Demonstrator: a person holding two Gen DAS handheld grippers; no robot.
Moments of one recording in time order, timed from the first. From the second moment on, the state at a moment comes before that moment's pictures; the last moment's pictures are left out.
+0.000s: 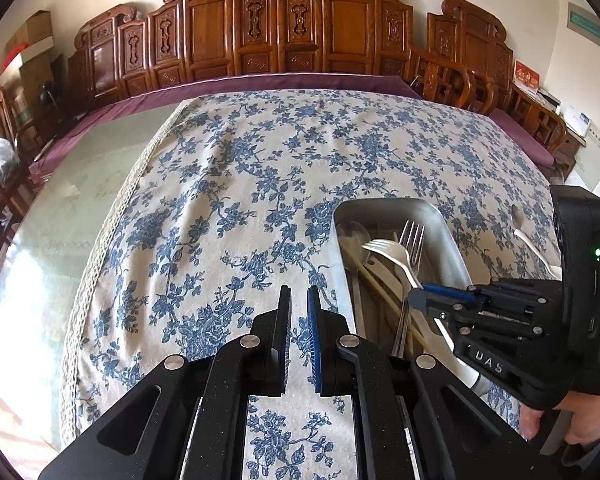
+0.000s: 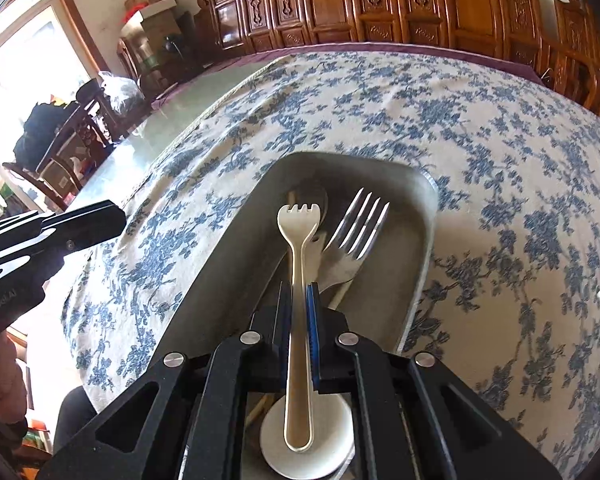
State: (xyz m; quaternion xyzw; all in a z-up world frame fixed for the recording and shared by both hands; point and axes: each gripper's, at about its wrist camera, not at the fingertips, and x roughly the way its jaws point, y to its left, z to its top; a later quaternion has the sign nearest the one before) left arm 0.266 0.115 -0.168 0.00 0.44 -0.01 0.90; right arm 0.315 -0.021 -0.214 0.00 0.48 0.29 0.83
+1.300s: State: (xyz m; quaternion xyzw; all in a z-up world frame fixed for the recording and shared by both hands) left arm 0.267 -0.012 -0.166 0.01 0.44 -0.08 0.90; right arm 0.337 -0.295 -0.220 -0.07 0.47 0.18 0.86
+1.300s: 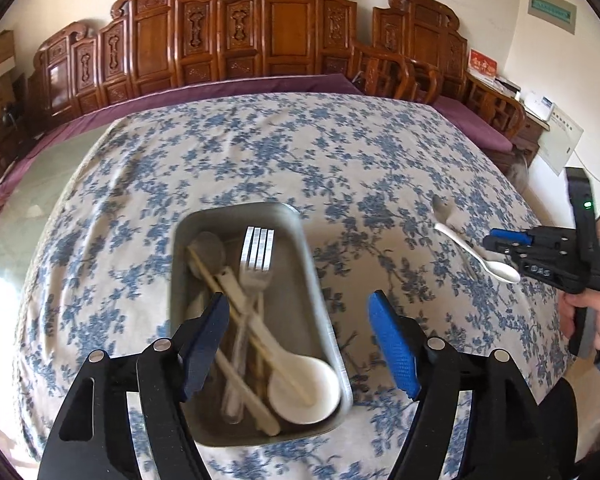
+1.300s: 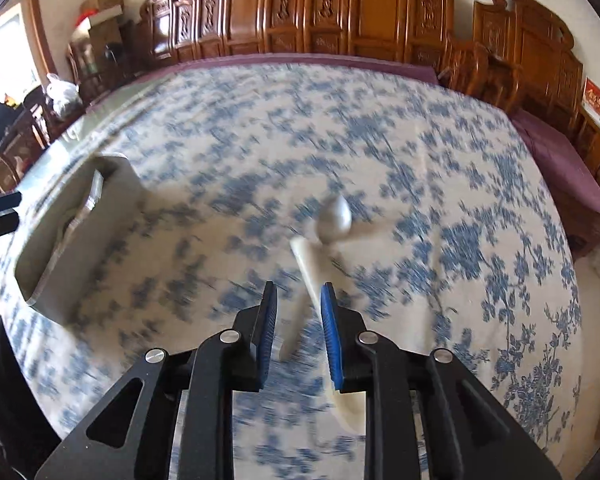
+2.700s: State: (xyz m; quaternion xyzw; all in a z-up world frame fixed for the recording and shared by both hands) left arm 0.377 -0.227 -0.246 0.09 0.50 -0.16 0.84; right arm 0.323 -0.410 -0.246 -0.02 0.47 0.16 0.87
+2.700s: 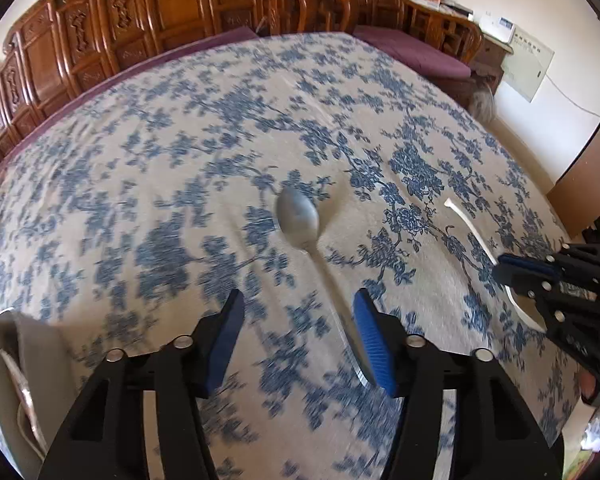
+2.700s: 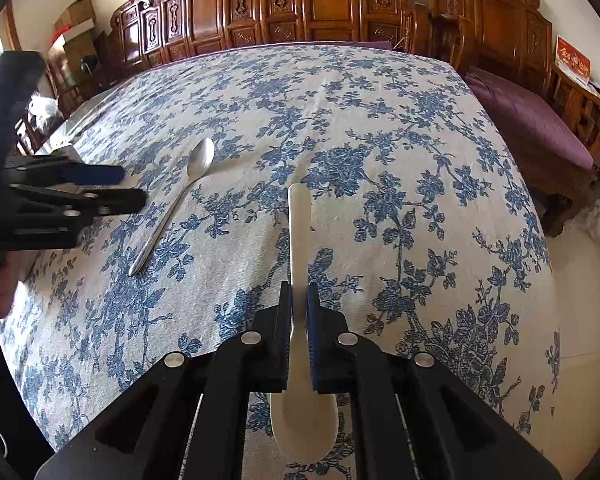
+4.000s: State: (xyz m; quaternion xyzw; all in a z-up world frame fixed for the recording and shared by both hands) left arm 0.437 -0.259 -0.260 0.11 0.52 -0.15 0.84; right arm 0.312 -0.415 -0.232 0.00 0.46 0.17 0.87
